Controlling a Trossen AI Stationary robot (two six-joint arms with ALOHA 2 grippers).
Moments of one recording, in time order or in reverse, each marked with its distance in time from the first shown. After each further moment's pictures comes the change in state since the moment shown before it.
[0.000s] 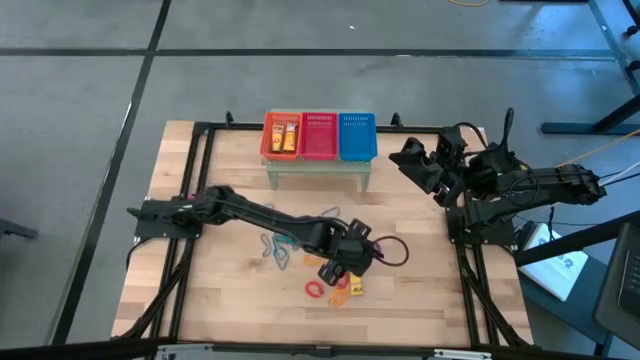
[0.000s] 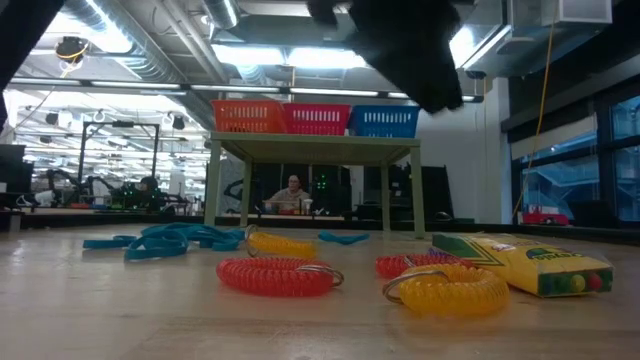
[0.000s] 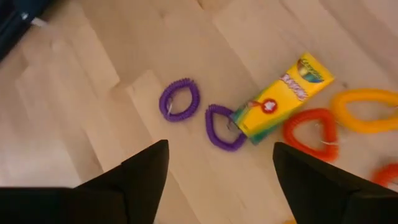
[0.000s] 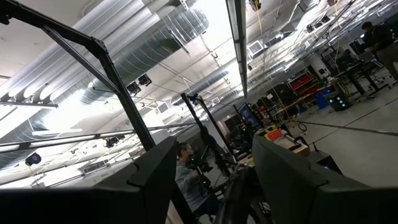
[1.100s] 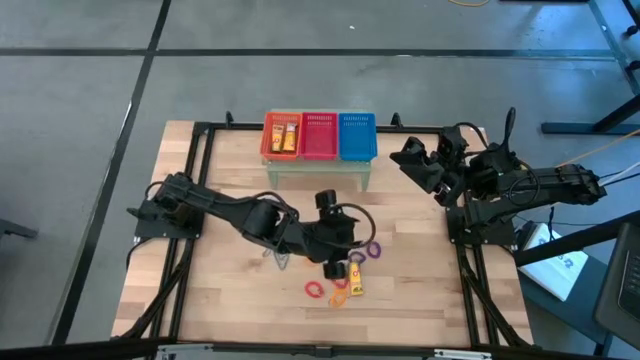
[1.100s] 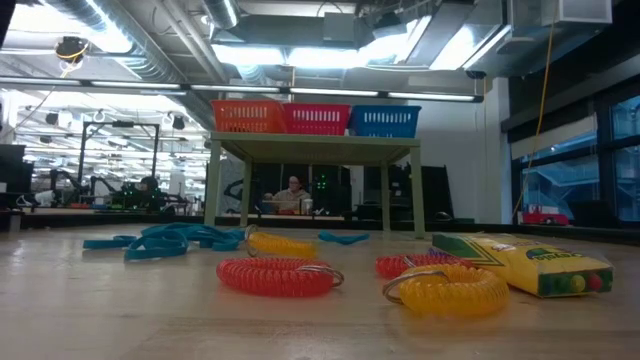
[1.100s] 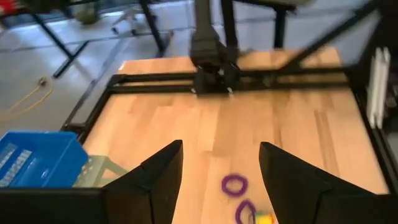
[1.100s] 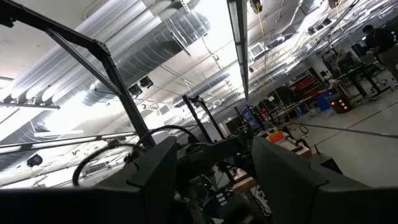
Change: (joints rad) left arm -0.091 -0.335 0.000 0.101 -0.364 -0.562; right arm 0.000 0.000 0.000 0.013 0.000 -0.003
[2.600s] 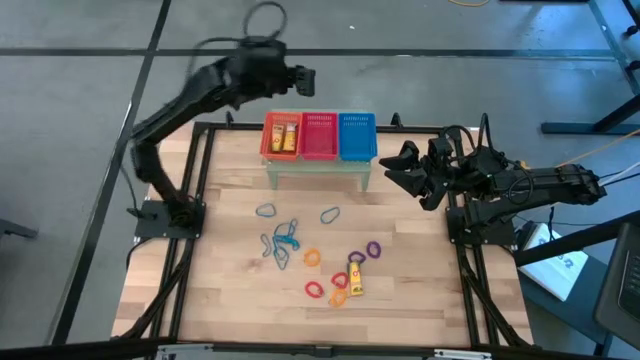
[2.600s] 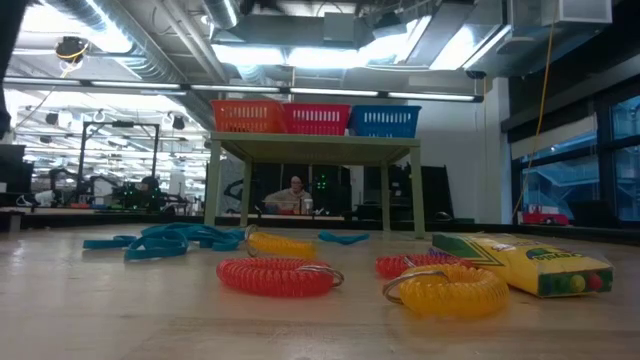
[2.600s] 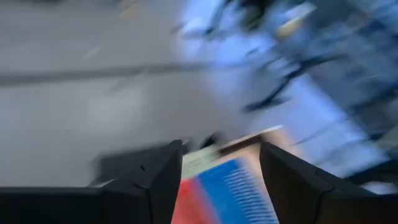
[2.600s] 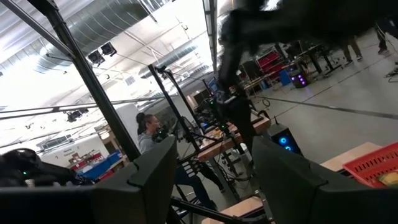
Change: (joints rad) left arm 0.790 -0.282 0.000 -0.022 0.227 -0.461; right arm -0.001 0.000 0.000 -0.189 0.048 -0.060
